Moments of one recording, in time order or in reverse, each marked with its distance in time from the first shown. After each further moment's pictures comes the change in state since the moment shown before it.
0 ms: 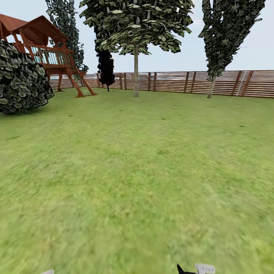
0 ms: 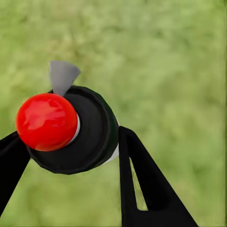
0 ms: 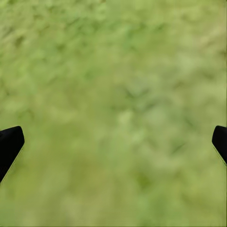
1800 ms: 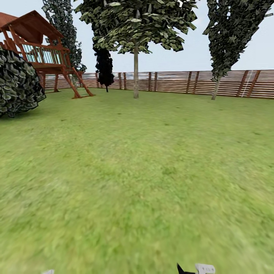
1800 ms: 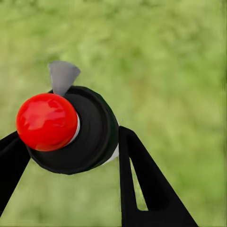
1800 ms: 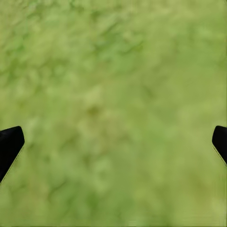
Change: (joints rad) left arm 0.000 0.001 0.001 0.000 0.000 0.000 0.000; right arm 0.000 0.000 0.000 0.000 -0.001 0.000 0.000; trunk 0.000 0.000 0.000
